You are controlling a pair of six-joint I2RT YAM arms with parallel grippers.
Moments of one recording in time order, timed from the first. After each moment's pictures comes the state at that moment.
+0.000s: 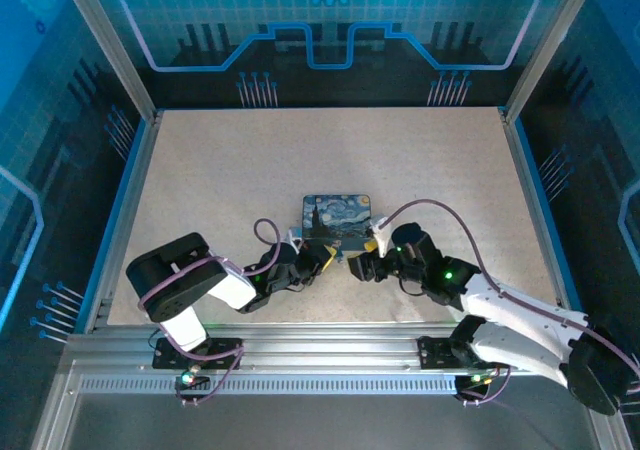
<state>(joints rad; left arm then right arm) -0.84 1.68 0.32 0.98 0.03 -1.56 0.81 0.95 0.49 -0.15 -0.07 0.23</state>
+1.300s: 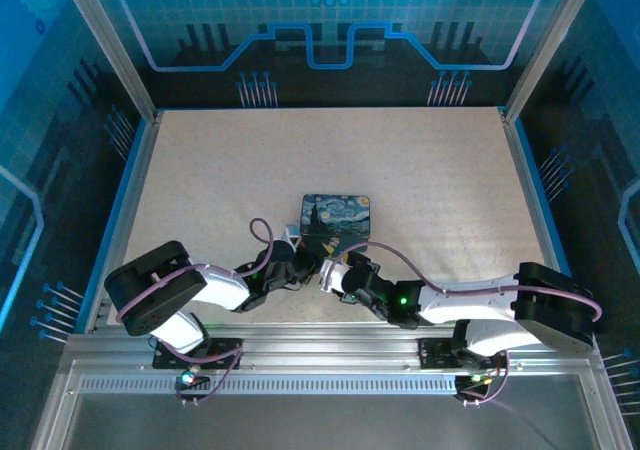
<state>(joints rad) -0.84 1.56 0.32 0.85 0.02 -1.56 1.21 1.30 0.46 0.14 0.55 -0.33</state>
